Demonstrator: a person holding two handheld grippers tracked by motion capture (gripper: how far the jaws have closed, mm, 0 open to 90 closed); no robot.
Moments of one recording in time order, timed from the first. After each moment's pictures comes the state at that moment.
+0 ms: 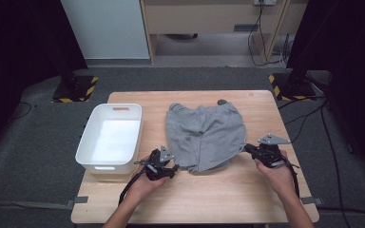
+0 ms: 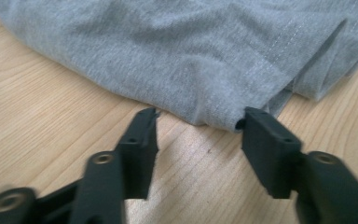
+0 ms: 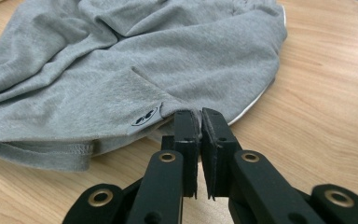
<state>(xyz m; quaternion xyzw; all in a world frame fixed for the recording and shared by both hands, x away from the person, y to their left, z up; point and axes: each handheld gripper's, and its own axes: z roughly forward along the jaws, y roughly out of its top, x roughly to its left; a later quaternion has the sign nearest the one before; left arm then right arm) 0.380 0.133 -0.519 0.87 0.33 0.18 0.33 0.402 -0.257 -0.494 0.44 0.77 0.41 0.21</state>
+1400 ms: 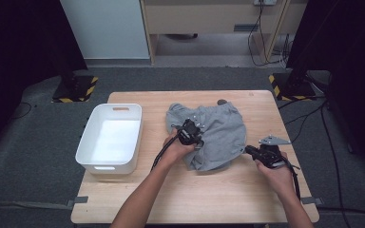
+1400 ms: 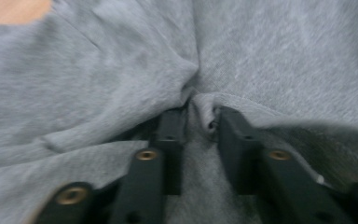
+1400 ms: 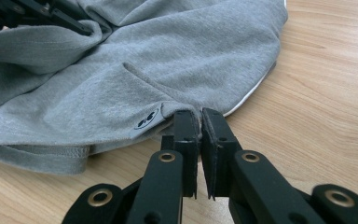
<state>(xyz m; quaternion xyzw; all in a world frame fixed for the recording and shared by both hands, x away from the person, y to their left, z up) 0.499 0.038 -0.508 0.89 0.31 0.17 0.30 0.404 -0.262 -0.502 0.46 0.77 0.40 0.20</state>
